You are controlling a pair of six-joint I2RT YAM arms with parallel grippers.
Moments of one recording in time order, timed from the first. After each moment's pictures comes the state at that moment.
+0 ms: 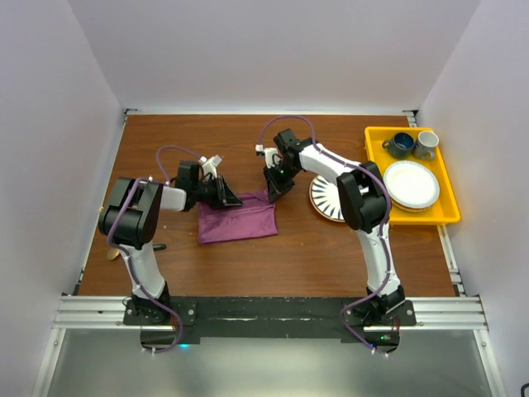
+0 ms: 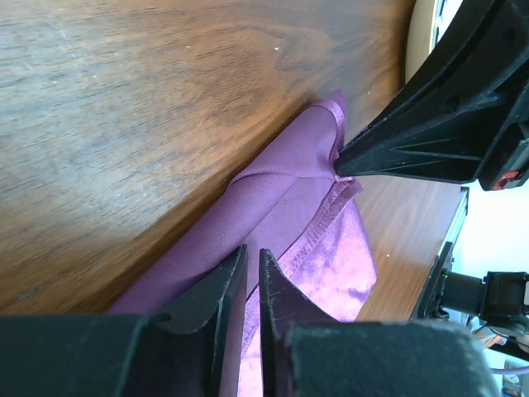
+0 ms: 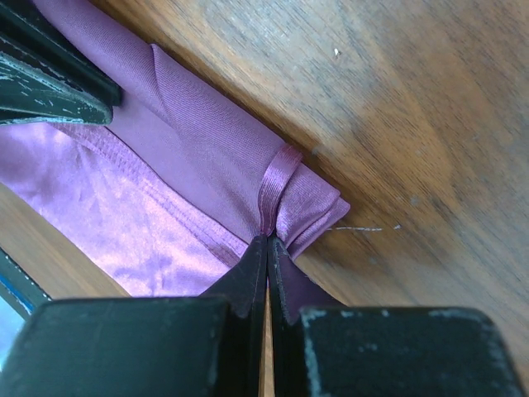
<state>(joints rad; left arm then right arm) -0.19 1.90 0.82 0.31 0.75 -0.52 0.52 2.26 1.77 -0.77 -0.46 -0.02</state>
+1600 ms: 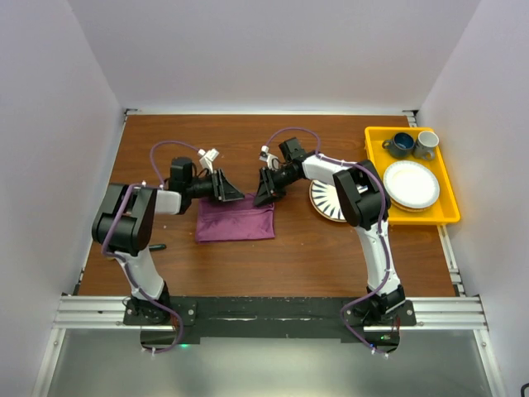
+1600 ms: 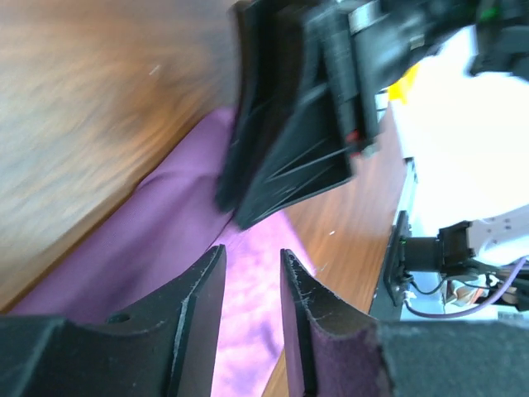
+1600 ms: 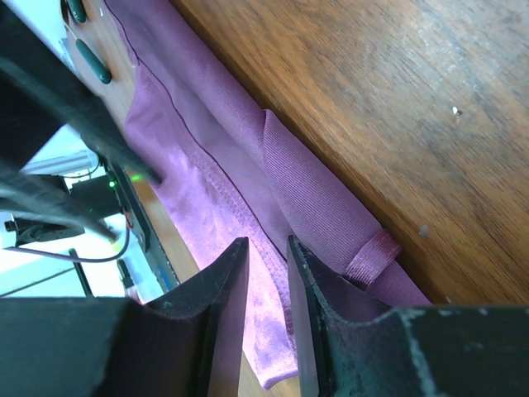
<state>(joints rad) -0.15 1.82 0.77 0.48 0.95 -0.55 0.48 2.30 1.62 -0.43 -0.86 0.32</state>
